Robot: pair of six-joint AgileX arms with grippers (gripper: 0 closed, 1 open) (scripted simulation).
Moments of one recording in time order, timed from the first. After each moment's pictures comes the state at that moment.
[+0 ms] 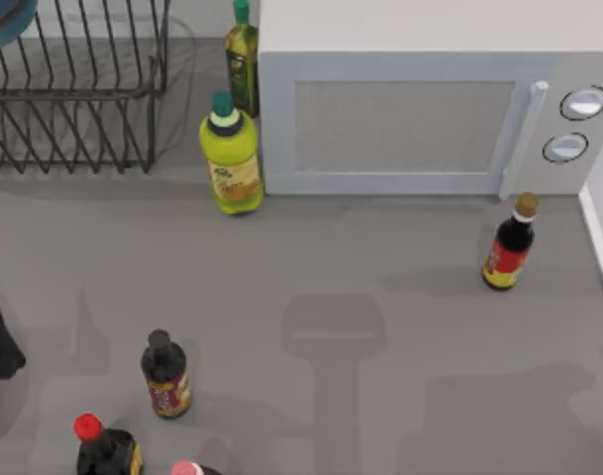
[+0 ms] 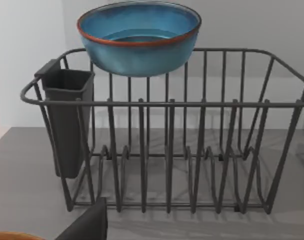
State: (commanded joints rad) left arm 0.00 0.00 0.00 0.00 0.00 0.00; right arm -0.18 1.36 0.86 -1.06 0.00 -0.47
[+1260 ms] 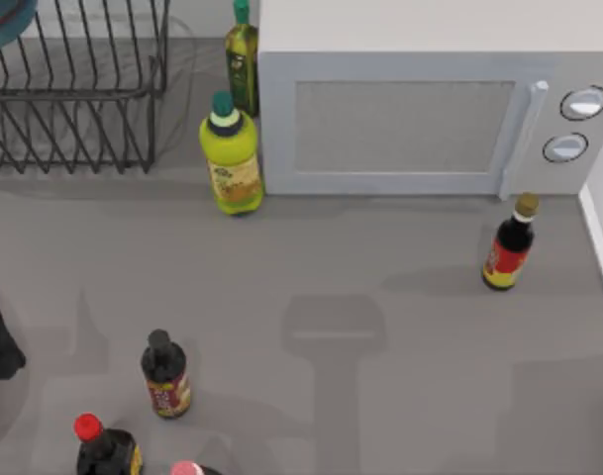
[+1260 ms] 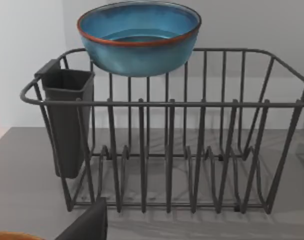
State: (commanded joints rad) left arm 0.00 0.00 0.00 0.00 0.00 0.00; right arm -0.17 1.59 0.60 -0.58 0.00 -0.46
